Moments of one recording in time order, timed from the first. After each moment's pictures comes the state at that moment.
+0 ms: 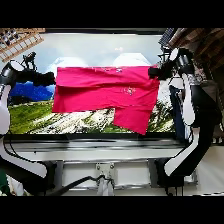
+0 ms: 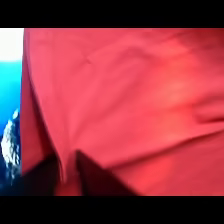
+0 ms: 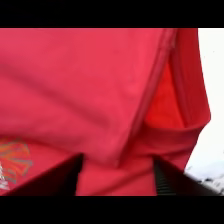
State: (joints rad) left arm 0.19 -1.77 1.49 1.07 -1.06 -1.34; right arm -0.04 -1.92 1.86 -1.42 1.33 1.58
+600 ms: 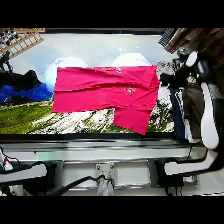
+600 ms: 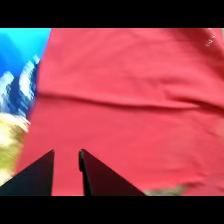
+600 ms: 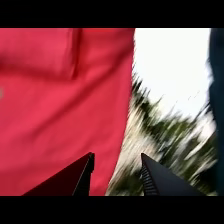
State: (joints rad) left arm 0.29 -1.40 1.27 1.05 -1.16 -1.48; right arm -0.10 -1.53 1.45 -1.44 1.36 1.69
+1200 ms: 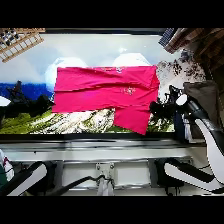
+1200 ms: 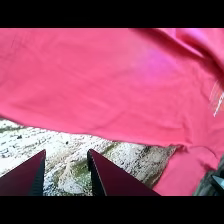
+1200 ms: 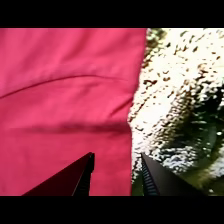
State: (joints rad) left arm 0.29 -1.11 0.73 0.89 -1.02 -1.48; right arm -0.11 -1.24 0.73 -1.16 0.94 1.68
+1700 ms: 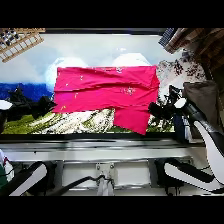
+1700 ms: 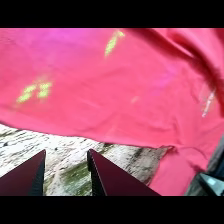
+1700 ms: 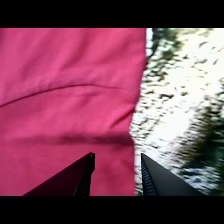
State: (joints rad) left arm 0.29 -1.09 0.69 0.81 -0.97 -1.42; right arm -0.10 -1.25 0.69 -1.11 0.86 1.64
